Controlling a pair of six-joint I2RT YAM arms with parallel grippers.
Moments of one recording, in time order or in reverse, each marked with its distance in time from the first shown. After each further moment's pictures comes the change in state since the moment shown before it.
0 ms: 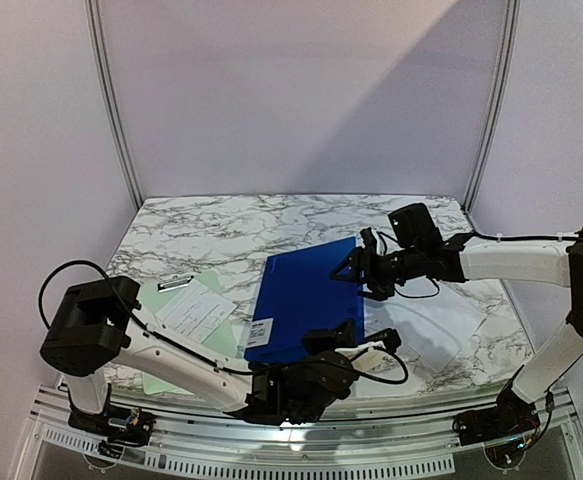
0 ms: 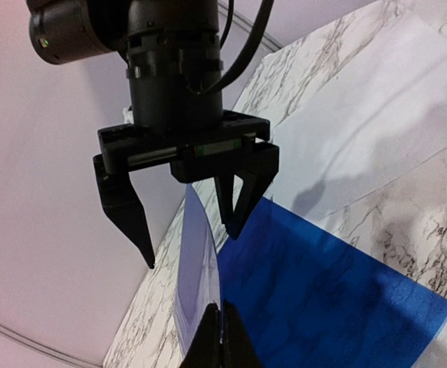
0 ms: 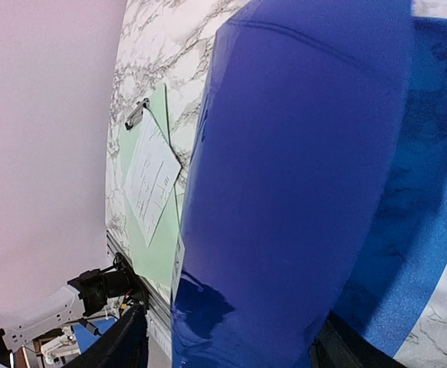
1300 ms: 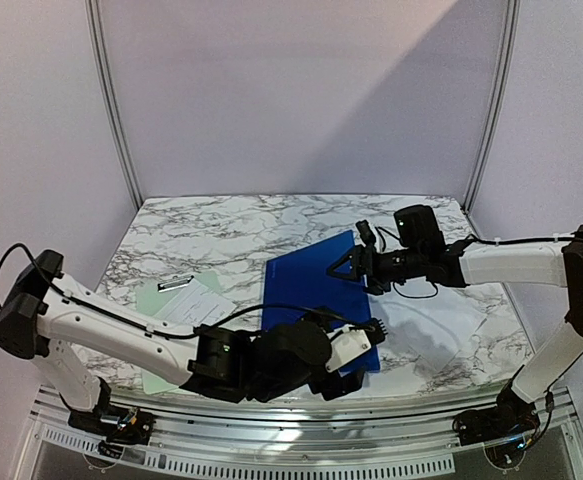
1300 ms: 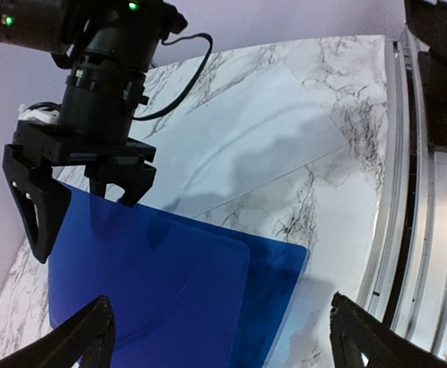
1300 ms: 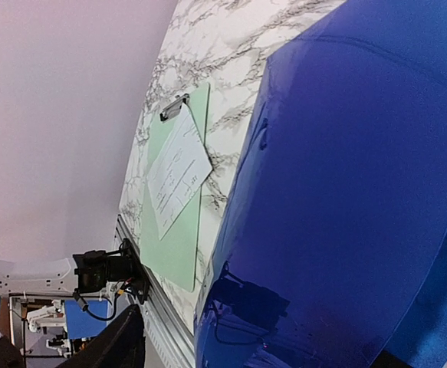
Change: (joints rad) left arm 0.022 -0.298 -0.035 -0.491 0.520 -0.497; right arm -0.021 0.007 -0.055 0.191 -0.095 -0.110
